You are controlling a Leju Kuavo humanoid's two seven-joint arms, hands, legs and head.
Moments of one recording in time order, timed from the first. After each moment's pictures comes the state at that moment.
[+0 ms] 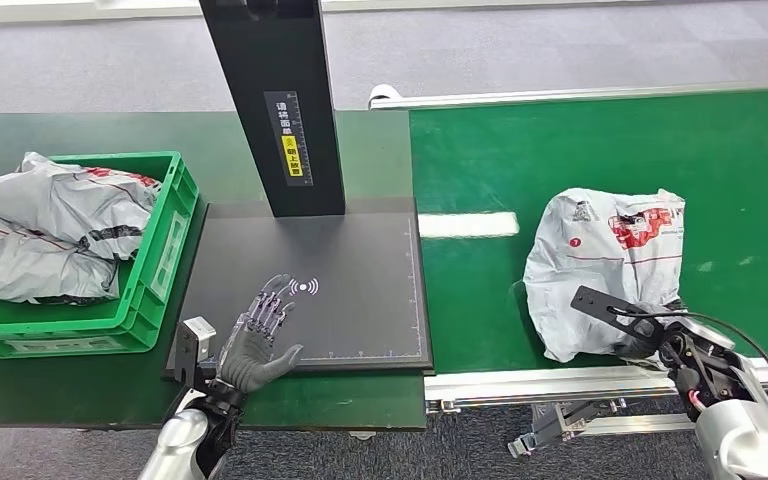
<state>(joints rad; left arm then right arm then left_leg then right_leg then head) -0.19 -0.13 -0.10 -1.08 0.04 -0.43 -0.52 -0.68 -0.37 0.18 -0.43 0.97 0.30 0.13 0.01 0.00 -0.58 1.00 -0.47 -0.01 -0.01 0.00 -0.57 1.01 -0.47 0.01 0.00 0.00</state>
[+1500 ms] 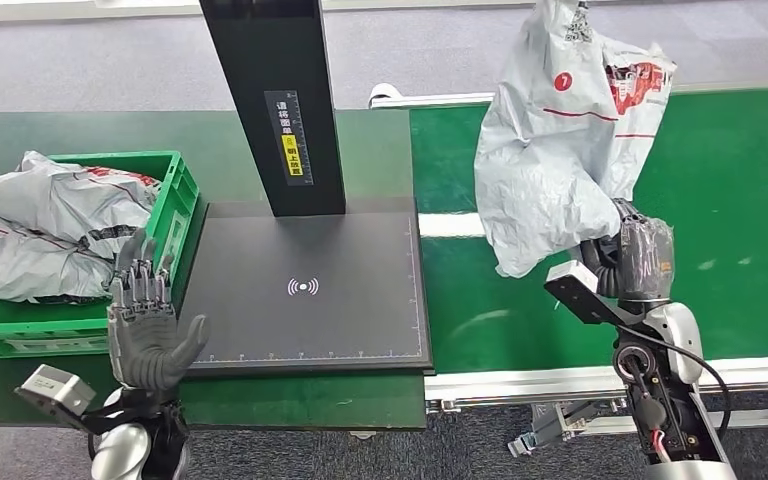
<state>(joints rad) -0.02 -0.16 -0.03 -1.60 0.06 -0.17 -0.70 -0.39 -0.22 0.12 -1.19 0.76 -0.51 -0.47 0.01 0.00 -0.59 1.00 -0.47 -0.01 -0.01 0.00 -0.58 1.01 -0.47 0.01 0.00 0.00</state>
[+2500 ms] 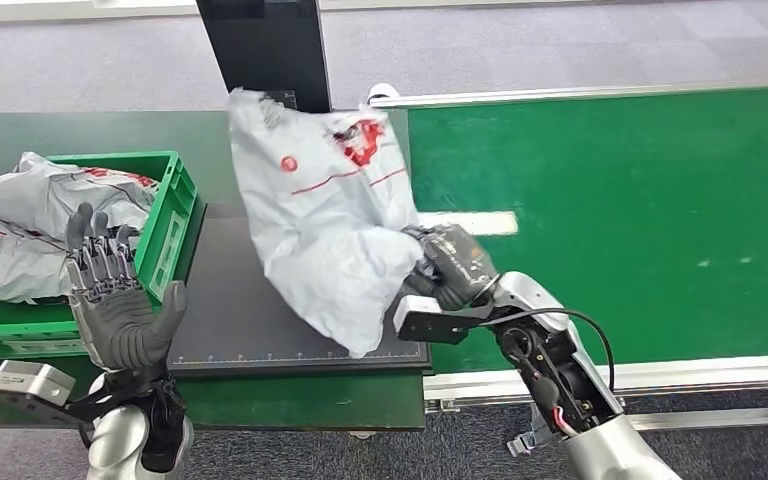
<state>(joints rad) -0.08 -0.19 -0.05 -1.68 0.05 0.03 -0.70 -0.56 -0.04 0.56 -1.10 0.79 0.02 -0.51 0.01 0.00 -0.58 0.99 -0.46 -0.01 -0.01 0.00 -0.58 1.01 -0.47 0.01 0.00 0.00</state>
